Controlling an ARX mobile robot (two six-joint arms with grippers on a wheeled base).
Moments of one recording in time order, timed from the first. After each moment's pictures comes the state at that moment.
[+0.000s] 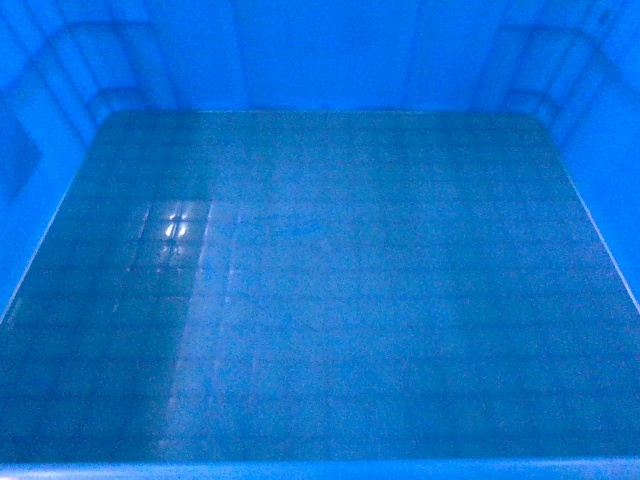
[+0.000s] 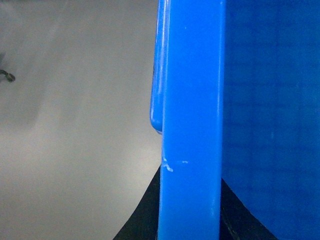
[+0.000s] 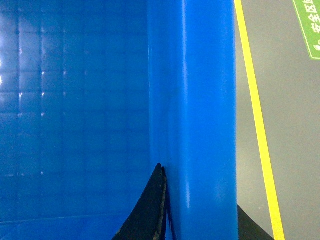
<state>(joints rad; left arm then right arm) -0.51 0.93 0.70 -0.52 -0.60 -0.26 0.49 0.94 0.70 -0.46 0.42 0.25</state>
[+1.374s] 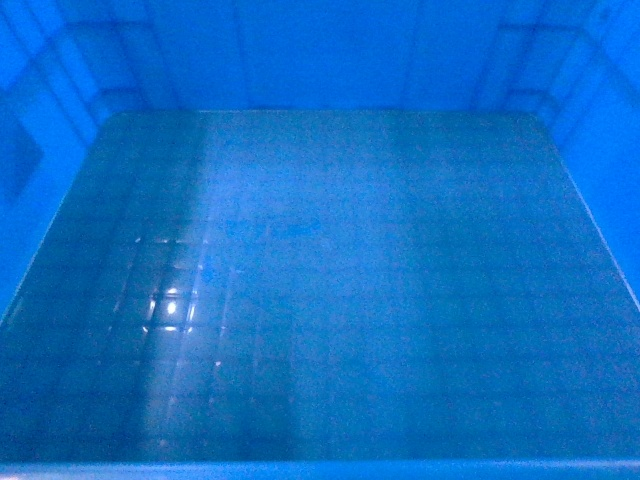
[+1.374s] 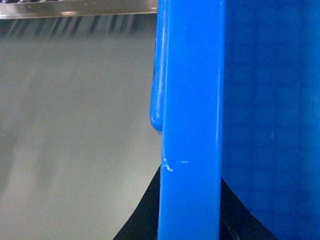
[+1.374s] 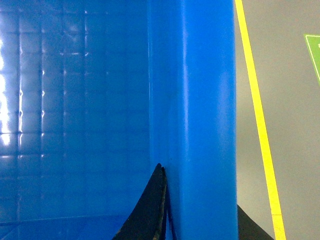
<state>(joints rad) -0.51 0.93 0.70 -0.52 -0.60 -0.26 0.49 0.94 0.70 -0.46 0.42 0.25</state>
